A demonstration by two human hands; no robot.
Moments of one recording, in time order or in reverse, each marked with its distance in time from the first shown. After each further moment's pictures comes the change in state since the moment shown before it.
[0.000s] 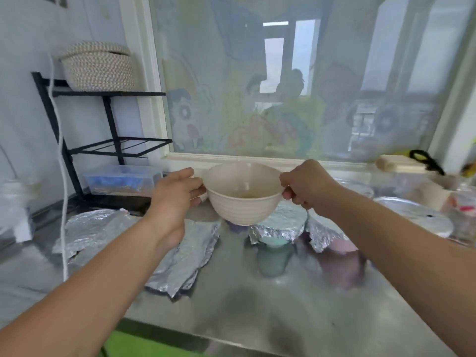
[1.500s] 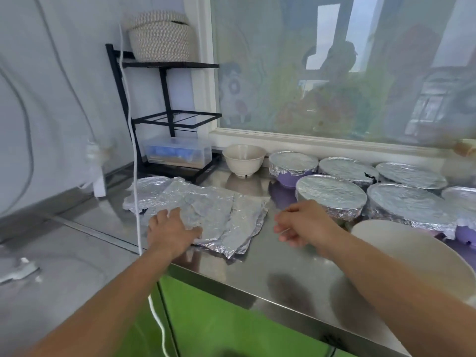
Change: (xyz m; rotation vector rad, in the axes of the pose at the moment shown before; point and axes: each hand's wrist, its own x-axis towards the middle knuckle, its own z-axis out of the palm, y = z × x) left_hand 0.009 -0.117 -0.165 1.369 0.134 -0.165; right_hand -0.045 0.051 0.127 0.154 -0.323 0.103
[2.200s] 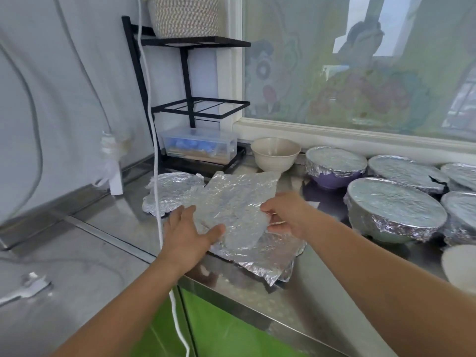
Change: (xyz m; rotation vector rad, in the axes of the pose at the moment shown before) left_hand 0.038 -0.038 -0.001 -0.346 0.037 0.076; right_hand 0.123 -0.028 0.108 0.172 -0.087 0.147
